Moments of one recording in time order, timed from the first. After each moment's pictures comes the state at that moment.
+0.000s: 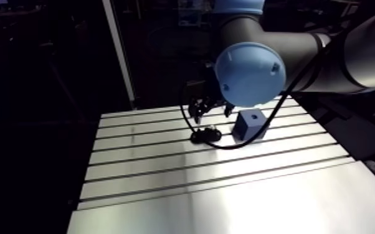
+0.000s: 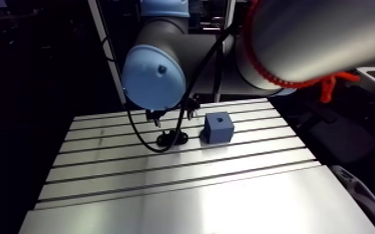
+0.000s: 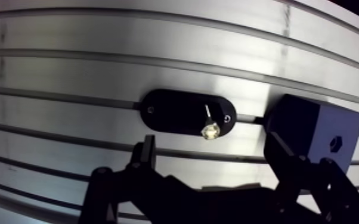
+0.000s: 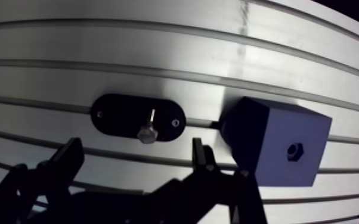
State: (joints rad) arm -0.19 -1.28 1.99 -2.43 -1.56 -1.90
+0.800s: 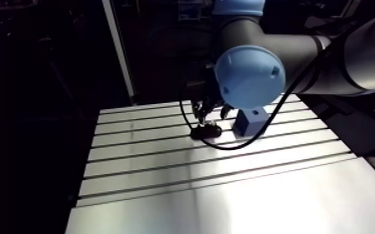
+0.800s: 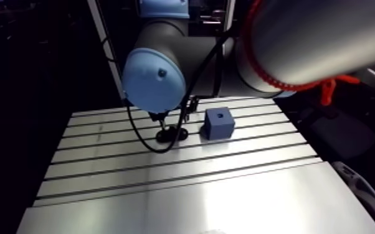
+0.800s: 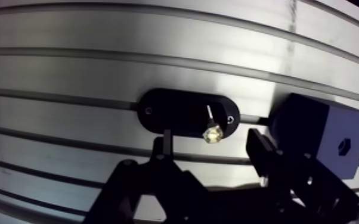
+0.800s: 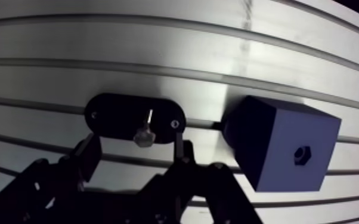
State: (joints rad) arm -0.19 -1.25 2.00 -2.45 -1.56 -1.90
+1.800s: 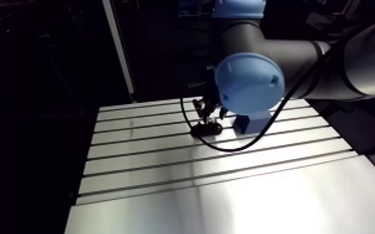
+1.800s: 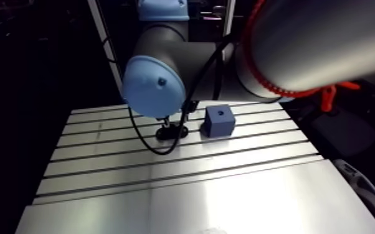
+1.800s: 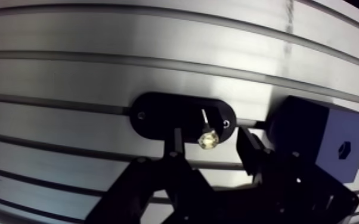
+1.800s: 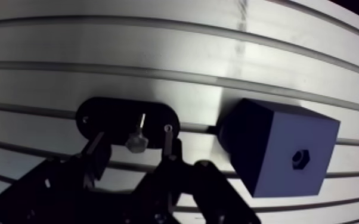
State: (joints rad) arm -0.19 -1.24 2.02 -2.51 -1.58 -1.90
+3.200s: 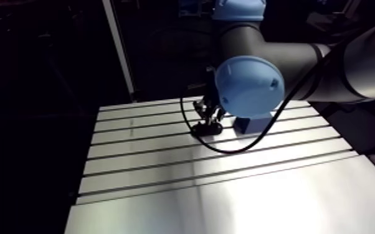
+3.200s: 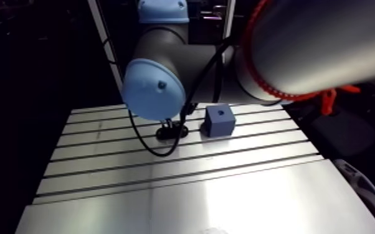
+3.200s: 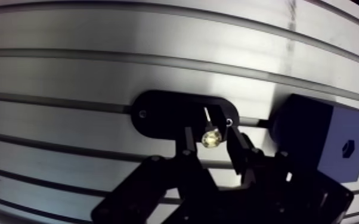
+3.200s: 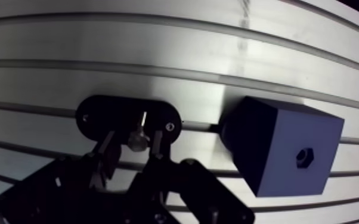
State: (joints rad) arm -0.19 -1.24 2.03 -2.52 -1.58 -1.90
